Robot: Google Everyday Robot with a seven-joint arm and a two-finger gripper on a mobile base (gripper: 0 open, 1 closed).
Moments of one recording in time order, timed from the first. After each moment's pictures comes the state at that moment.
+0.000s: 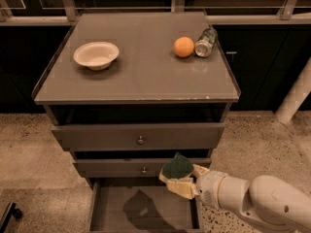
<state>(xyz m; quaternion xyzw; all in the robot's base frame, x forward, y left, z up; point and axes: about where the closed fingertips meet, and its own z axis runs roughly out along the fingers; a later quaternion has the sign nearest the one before) 0.432 -0.089 0.630 -0.22 0.85 0.30 0.38</state>
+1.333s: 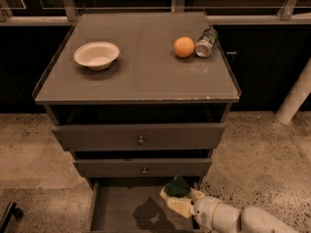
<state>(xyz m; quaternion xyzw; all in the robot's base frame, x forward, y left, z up) 0.420 -0.099 0.496 -0.12 0.84 0.36 0.38</state>
